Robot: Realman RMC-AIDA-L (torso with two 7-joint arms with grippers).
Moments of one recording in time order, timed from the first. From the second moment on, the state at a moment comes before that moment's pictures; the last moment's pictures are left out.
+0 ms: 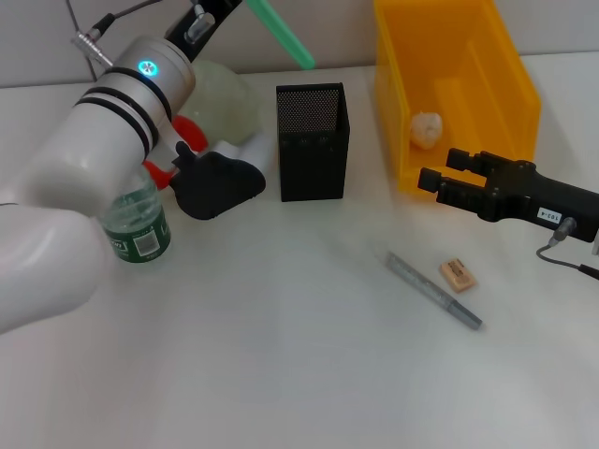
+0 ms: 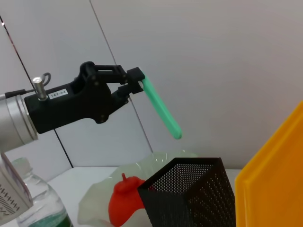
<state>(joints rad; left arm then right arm) -0.68 -2.08 2.06 0.78 2.25 -0.38 -0.54 0.45 2.07 -0.51 -0.48 -1.84 -1.39 1.29</state>
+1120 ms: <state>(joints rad) -0.63 -2.08 2.17 0.77 2.35 -0.48 -0.53 0.46 2.07 -0.51 -0.48 -1.84 -1.37 1.29</state>
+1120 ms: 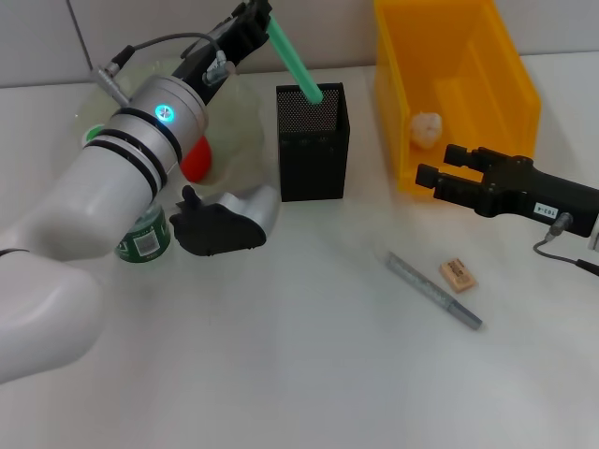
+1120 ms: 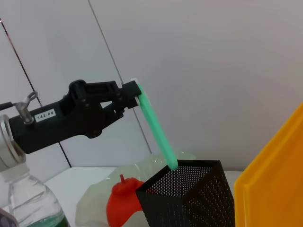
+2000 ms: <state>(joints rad) -0.64 -2.08 2.20 0.74 2.37 -0.51 -0.53 0.46 2.08 -0.51 -0.48 -1.84 -1.38 1.29</state>
